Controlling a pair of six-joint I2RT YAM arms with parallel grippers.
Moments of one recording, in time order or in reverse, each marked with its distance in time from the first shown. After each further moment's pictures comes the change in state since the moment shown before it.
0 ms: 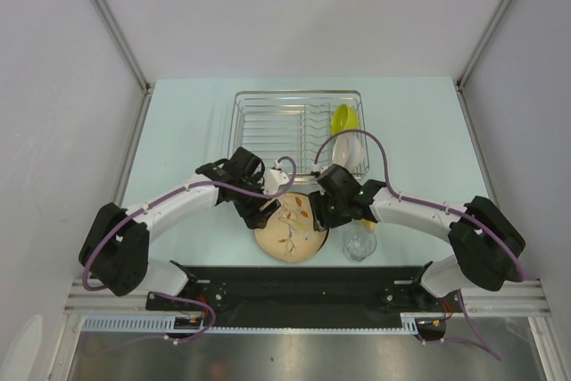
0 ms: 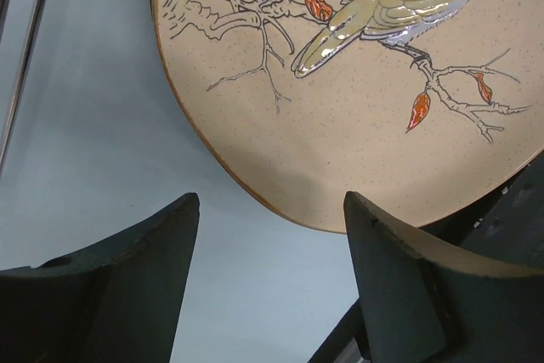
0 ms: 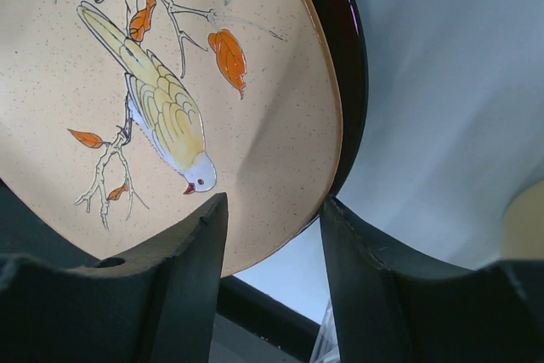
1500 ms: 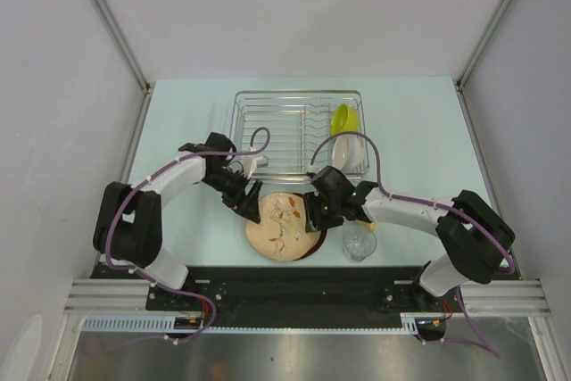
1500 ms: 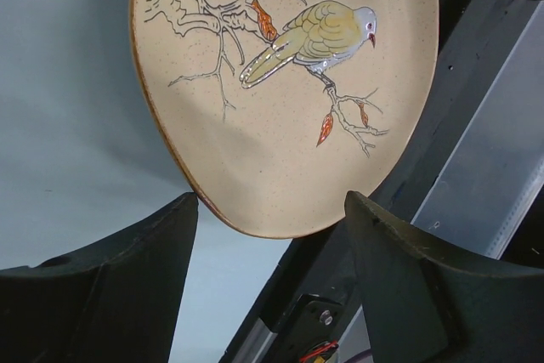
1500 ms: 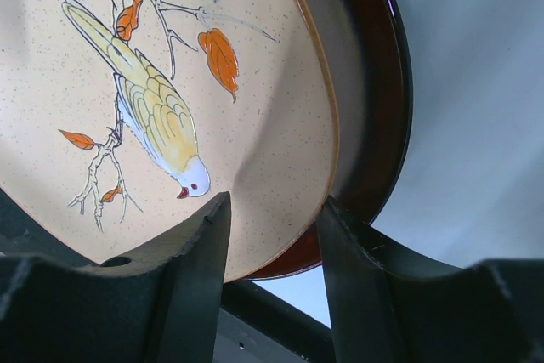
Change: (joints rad) left arm 0.312 0.172 0.112 -0.224 0.438 0.009; right arm 0.022 0.066 0.007 0.078 -0.050 0.111
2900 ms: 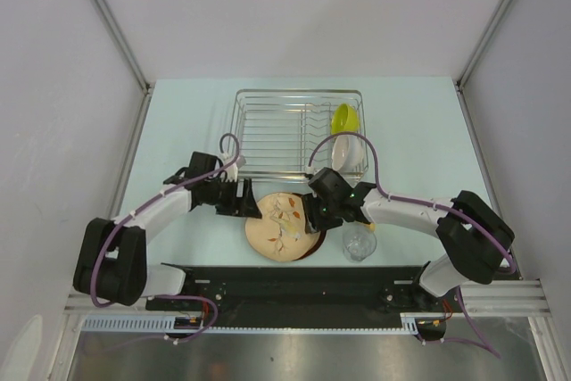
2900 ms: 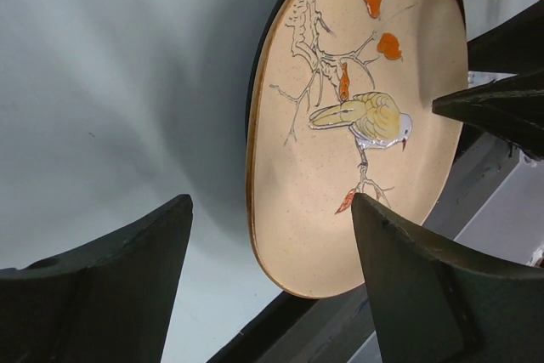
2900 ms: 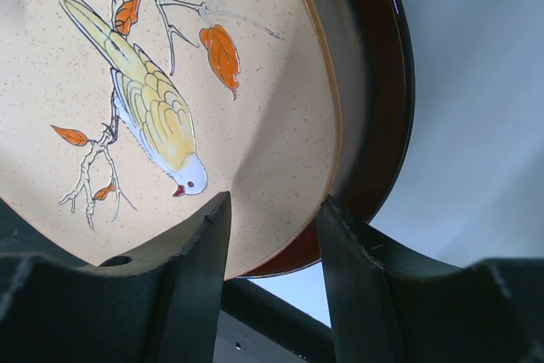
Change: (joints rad) left arm 0.052 -0.241 -0.330 0.444 -0.116 -0.542; right arm 0.023 0.000 0.009 -0.016 0.031 -0.010
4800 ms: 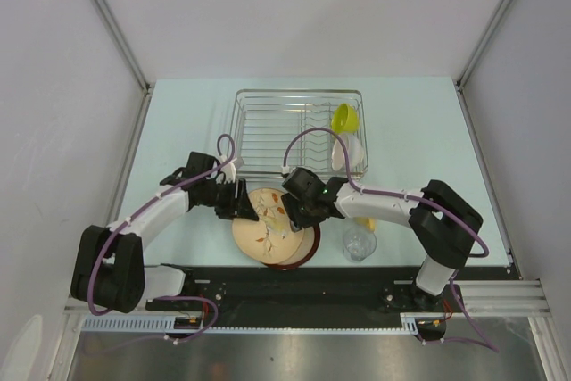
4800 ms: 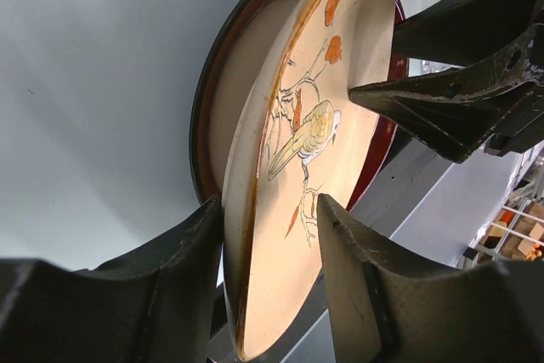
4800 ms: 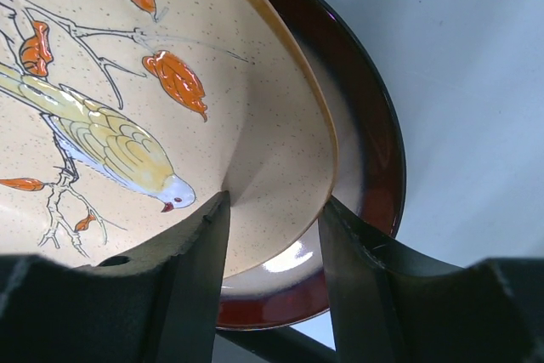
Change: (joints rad) left arm -0.001 -0.056 0.008 -0.079 0.074 -0.074; right arm 0.103 0.180 0.217 -0.084 0.112 -0.031
